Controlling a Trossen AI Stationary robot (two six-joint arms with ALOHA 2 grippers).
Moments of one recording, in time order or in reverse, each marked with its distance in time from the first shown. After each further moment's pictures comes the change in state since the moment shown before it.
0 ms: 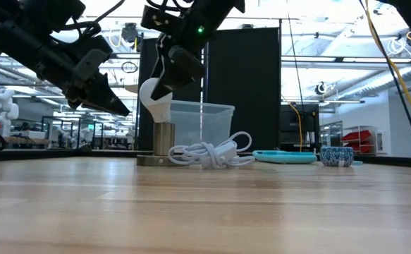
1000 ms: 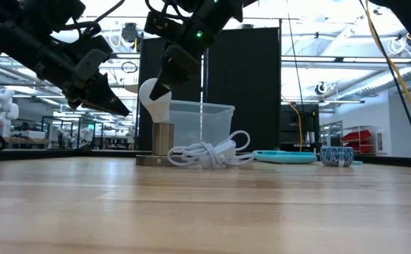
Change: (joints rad) left arm 0.000 0.000 0.000 0.000 0.000 0.001; right arm -0.054 0.000 0.000 0.006 -0.095 0.148
